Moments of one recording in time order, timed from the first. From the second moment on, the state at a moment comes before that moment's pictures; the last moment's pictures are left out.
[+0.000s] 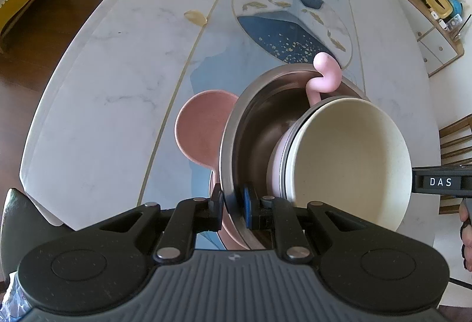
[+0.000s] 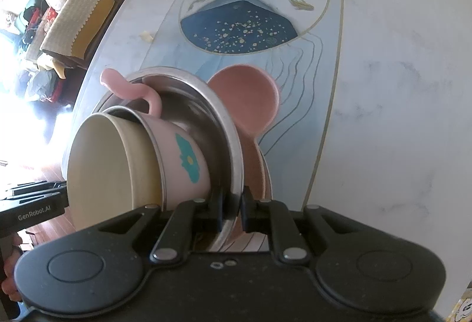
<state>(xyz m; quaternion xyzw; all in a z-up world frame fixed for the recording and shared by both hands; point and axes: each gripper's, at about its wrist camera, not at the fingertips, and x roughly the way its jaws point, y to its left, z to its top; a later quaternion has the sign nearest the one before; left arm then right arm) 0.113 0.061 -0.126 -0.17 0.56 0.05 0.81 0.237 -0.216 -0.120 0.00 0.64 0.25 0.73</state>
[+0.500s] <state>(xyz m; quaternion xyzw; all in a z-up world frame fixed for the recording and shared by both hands) 0.113 0.061 -0.134 -0.17 0.56 0.05 0.81 0.237 -0.218 -0.129 0.01 0.64 0.25 0.73</state>
